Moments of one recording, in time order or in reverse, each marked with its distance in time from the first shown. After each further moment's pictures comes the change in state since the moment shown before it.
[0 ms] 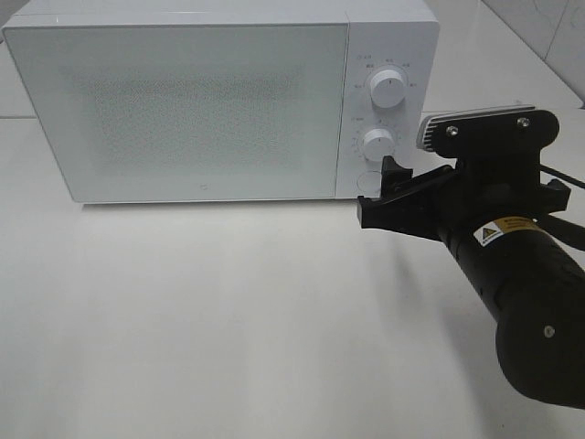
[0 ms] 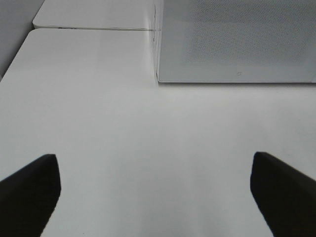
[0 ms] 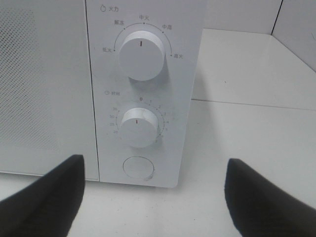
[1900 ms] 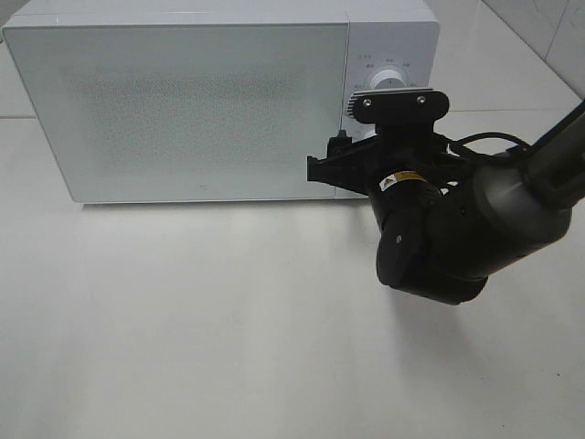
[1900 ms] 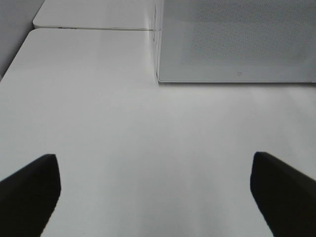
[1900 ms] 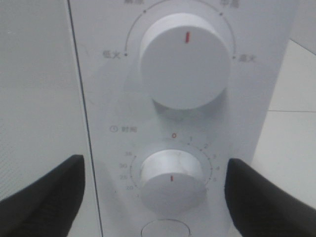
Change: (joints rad) left arm 0.000 0.000 0.000 0.000 0.000 0.000; right arm -0.148 0.359 -0.387 -0.084 0.040 0.029
